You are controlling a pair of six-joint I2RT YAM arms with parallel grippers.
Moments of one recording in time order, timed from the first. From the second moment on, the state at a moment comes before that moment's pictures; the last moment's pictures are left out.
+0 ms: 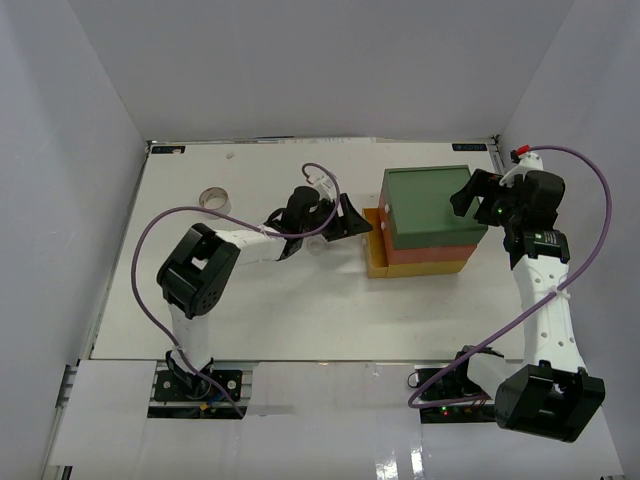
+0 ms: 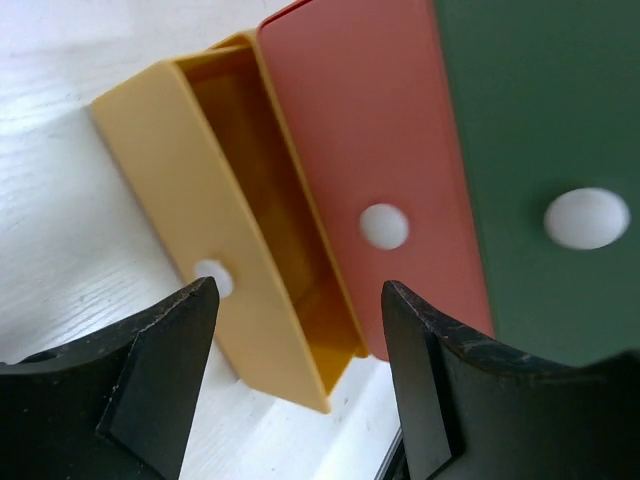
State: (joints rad) left arm -0.64 1.94 1.10 0.46 0.42 -0.87; right arm -0.16 1.06 1.02 -0.41 -0.32 0.18
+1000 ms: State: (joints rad) left arm -0.78 2.11 1.54 -0.19 0.01 -0.64; right arm -0.16 1.04 1.00 -0.41 -0.30 0.18
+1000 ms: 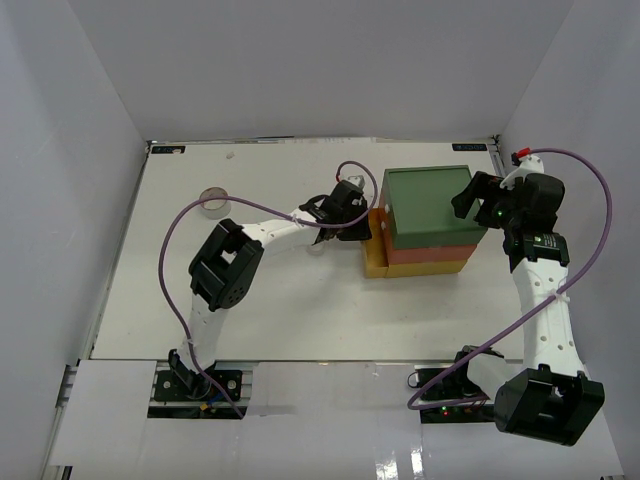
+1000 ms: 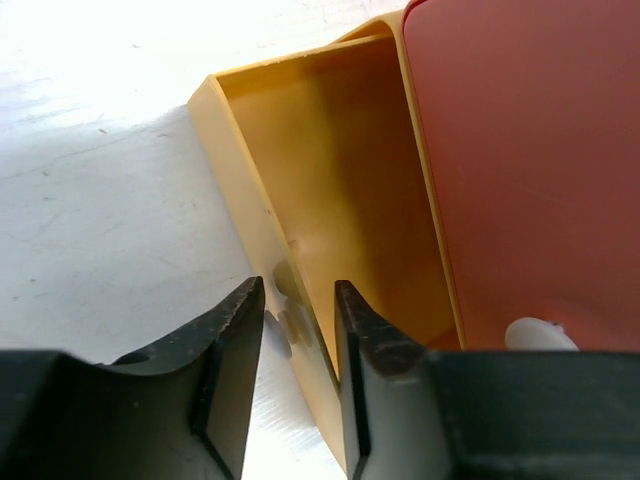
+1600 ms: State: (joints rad) left arm -0.75 2.08 1.54 -0.27 -0.04 -0.59; right arm -0.16 1.04 0.99 -0.41 -0.26 0.18
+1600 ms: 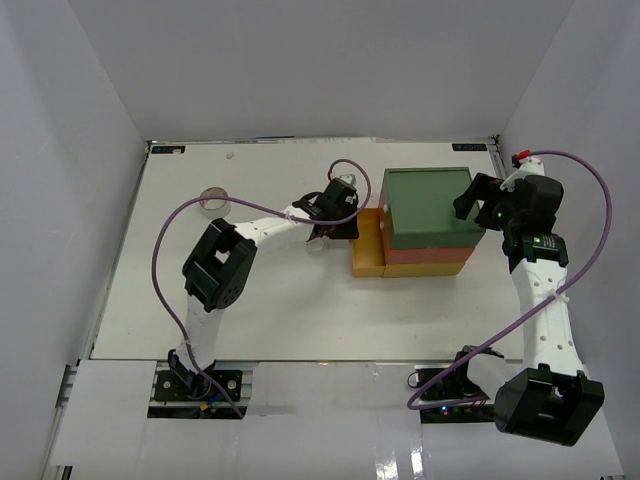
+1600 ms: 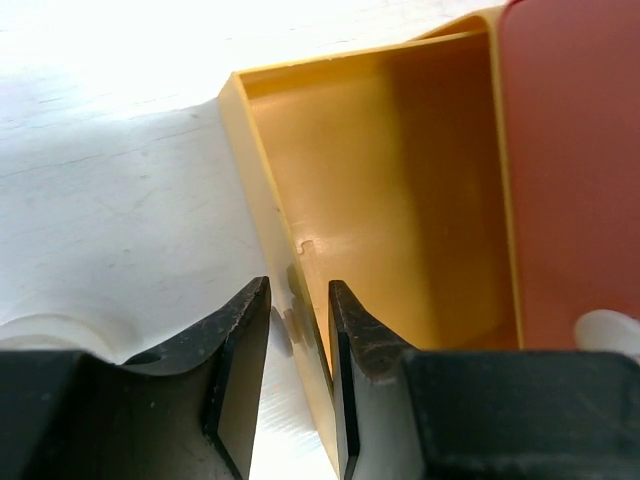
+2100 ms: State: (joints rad) left arm -0.73 2.03 1.51 -0.35 -0.07 -0.58; right arm -0.16 1.02 0.98 -0.41 -0.26 0.17
